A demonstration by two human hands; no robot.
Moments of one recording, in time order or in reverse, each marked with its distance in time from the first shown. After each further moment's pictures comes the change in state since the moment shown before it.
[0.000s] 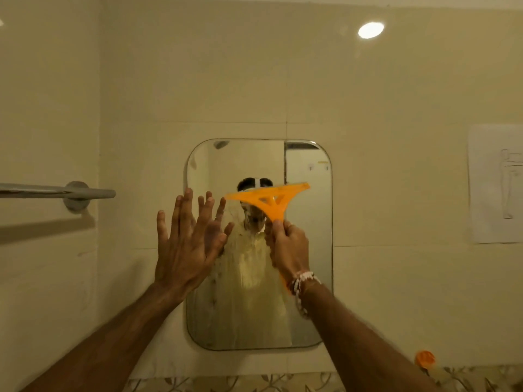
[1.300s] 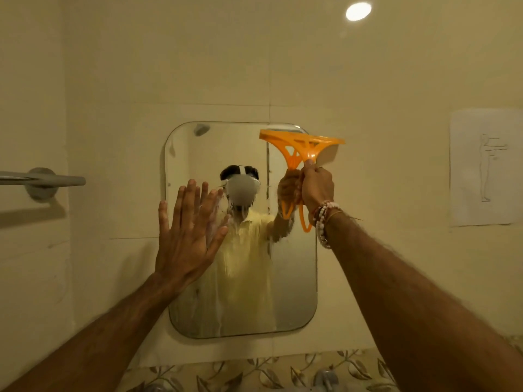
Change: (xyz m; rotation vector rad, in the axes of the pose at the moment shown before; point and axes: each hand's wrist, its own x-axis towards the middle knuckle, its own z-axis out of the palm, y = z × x) left_hand -0.001 0.032 0.016 -0.090 -0.029 0.061; right_hand 0.083 -0.051 -0.069 -0.082 0.236 0.047
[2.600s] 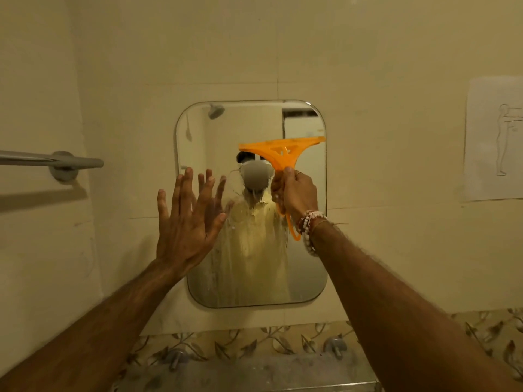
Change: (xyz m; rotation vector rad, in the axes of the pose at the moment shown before) left_hand -0.021 -0.017 -0.019 0.072 -0.053 -0.026; right_hand -0.056 0.036 0.033 -0.069 -0.177 -0.004
